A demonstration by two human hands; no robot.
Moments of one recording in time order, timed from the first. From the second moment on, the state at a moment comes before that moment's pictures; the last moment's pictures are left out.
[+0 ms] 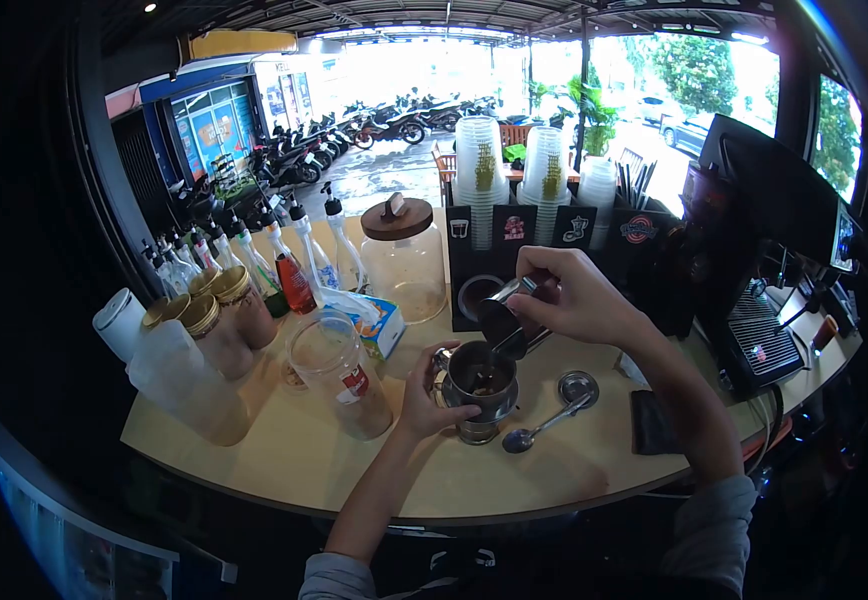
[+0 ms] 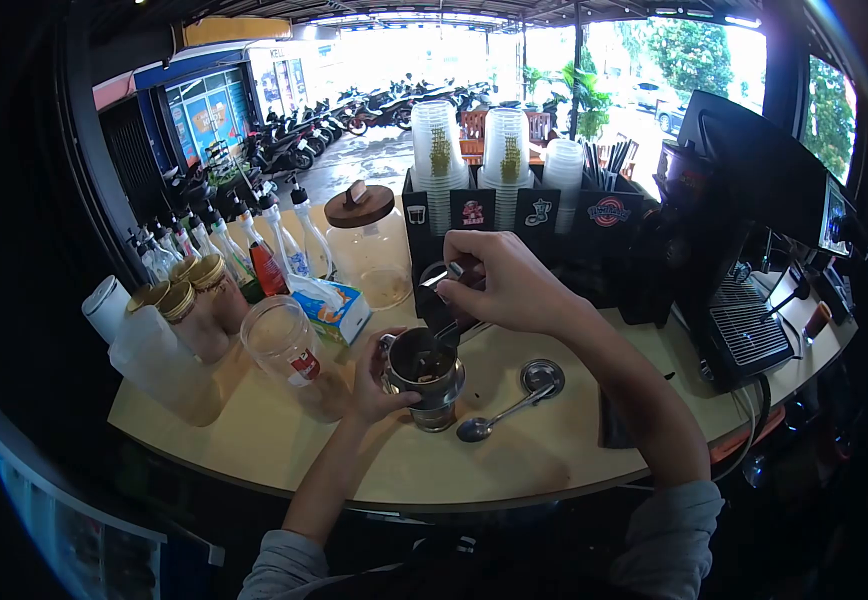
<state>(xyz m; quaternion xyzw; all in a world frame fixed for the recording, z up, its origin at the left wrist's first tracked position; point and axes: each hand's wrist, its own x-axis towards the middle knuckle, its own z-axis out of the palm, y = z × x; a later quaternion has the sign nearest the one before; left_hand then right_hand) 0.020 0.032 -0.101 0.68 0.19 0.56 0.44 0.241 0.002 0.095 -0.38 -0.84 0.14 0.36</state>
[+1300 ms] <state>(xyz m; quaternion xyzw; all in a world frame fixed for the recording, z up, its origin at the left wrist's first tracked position) 0.021 0.034 -0.105 0.68 0.18 0.56 0.44 0.239 0.007 0.092 -0.39 -0.82 0.17 0.40</state>
